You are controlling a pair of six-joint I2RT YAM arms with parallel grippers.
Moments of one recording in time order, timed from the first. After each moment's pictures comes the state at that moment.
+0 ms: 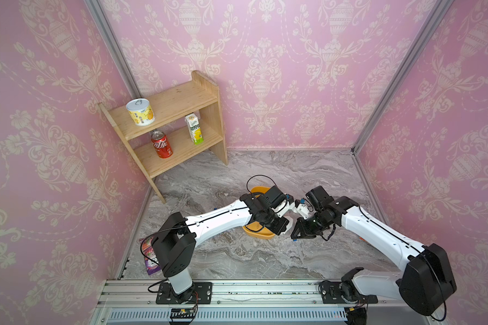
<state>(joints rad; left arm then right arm) -0.92 1.71 1.33 -0.66 0.34 -0.29 0.45 1.28 0.91 -0.96 -0.55 0.31</state>
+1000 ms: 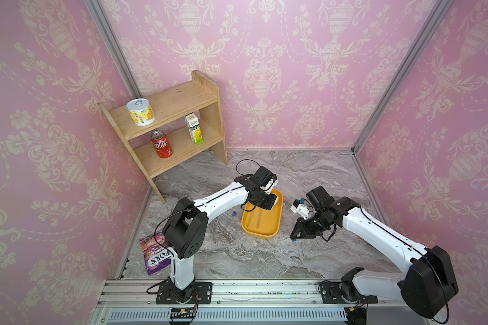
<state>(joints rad) -0.71 1.87 1.45 -0.65 0.24 -0.27 0.46 1.27 0.91 -0.96 -0.57 0.31</state>
